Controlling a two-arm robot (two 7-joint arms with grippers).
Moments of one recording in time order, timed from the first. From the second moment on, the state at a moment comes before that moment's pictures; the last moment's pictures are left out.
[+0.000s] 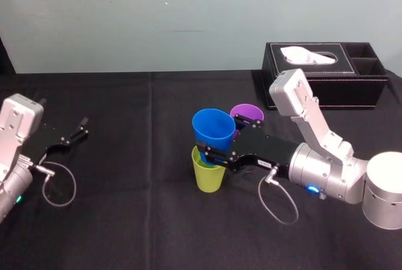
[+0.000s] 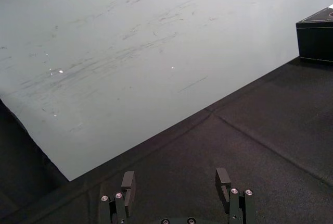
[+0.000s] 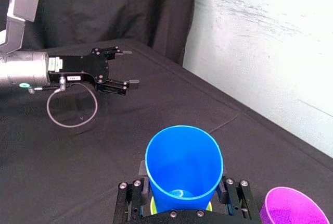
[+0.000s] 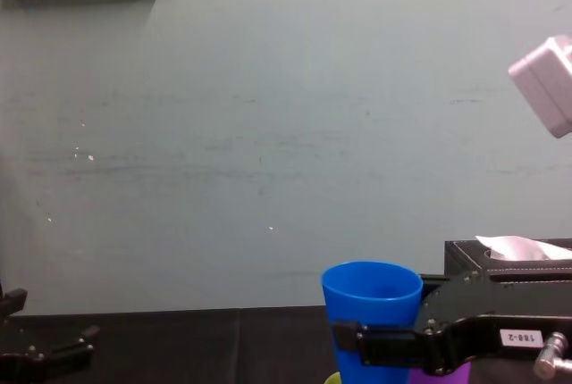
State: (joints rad) left arm -0.20 0.60 0.45 -1.41 -0.25 -0.12 0.03; right arm 0.25 0.52 -0.47 -1.67 0.32 0.20 0.47
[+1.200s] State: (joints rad) left arm -0.20 0.60 0.45 -1.41 -0.25 -0.12 0.03; right arm 0.28 0.47 -0.49 -1.58 0.30 0.18 0.48
